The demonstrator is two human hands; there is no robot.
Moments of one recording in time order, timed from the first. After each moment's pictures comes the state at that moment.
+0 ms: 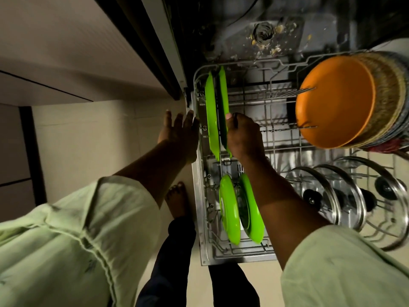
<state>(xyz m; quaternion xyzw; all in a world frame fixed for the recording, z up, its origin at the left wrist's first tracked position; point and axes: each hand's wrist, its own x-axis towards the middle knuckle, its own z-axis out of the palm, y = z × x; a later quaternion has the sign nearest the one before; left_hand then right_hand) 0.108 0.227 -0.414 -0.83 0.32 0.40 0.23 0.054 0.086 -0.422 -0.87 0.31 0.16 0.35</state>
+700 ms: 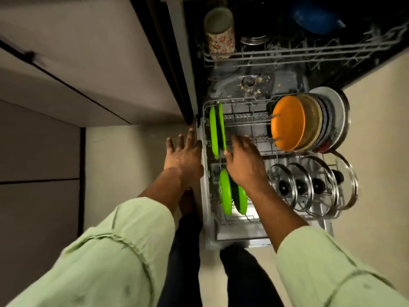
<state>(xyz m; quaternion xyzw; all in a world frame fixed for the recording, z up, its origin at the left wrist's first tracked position) 0.021 0.254 -0.220 -0.91 0.20 0.37 0.05 -0.036 0.101 -0.244 -0.95 0.15 0.16 0.20</state>
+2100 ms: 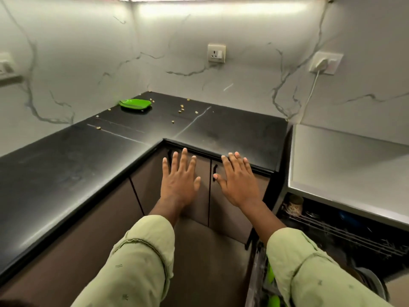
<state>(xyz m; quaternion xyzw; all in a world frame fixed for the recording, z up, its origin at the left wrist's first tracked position) -0.080 0.540 0.159 -0.99 -0.06 -0.10 0.00 -0.033 0.363 0.150 -0.95 -0.24 -0.15 0.12</state>
